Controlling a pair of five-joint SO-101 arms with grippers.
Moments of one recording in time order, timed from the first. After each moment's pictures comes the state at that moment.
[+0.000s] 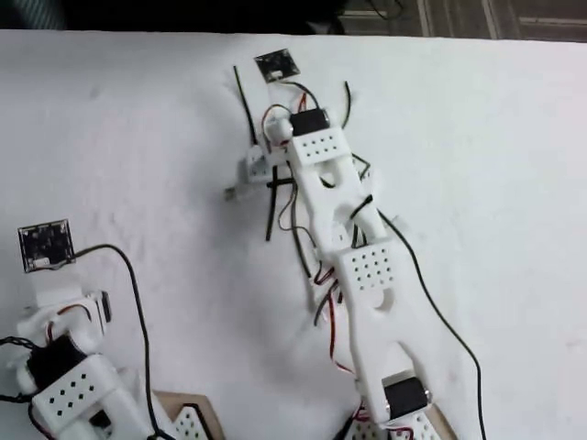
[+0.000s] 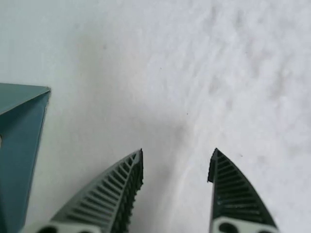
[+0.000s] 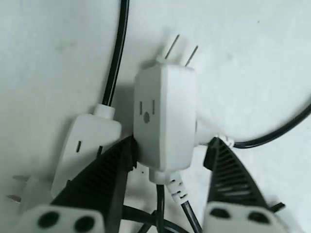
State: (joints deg) left arm -45.1 -76.0 82.4 59.2 -23.9; right arm -22.8 63.1 -64.5 73.1 4.1
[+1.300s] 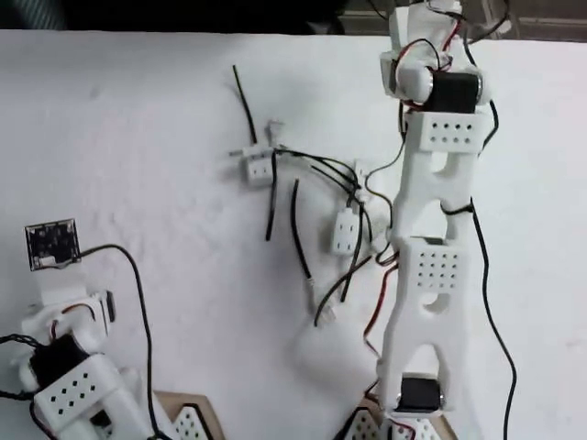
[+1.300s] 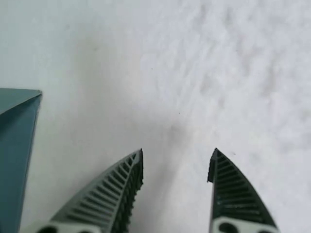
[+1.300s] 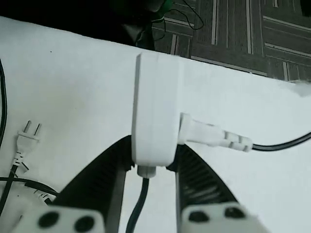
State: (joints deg) left arm -43.5 -76.0 82.9 59.2 -23.9; right arm -0.6 51.2 -93.2 89.1 14.6
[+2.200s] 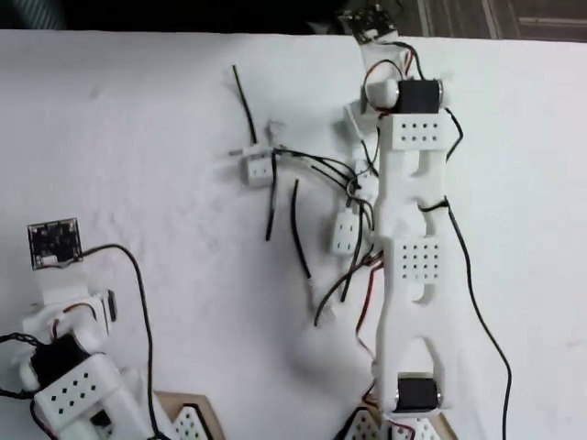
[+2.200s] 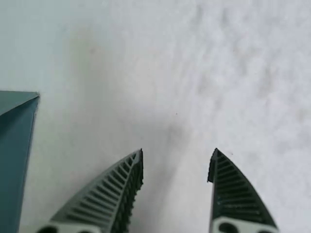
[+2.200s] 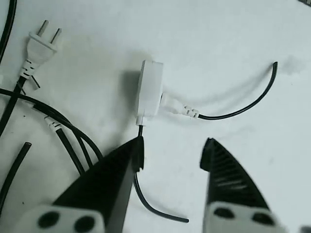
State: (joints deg) left arm -42.9 -76.0 82.9 59.2 -23.9; right arm -4.4 60.4 -93.6 98.5 24.4
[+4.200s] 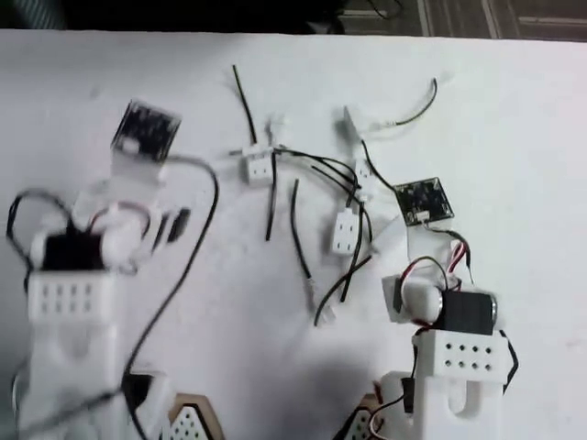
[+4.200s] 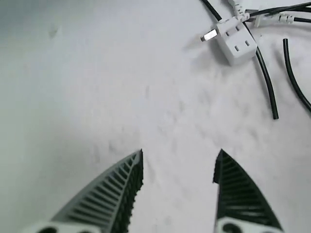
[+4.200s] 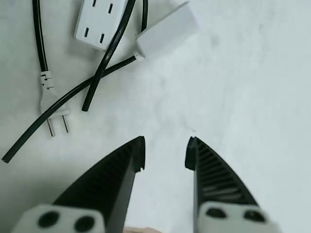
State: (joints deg) left arm -5.3 -39.1 31.9 71.3 -20.5; right arm 2.5 -61.2 55.4 81.3 18.9
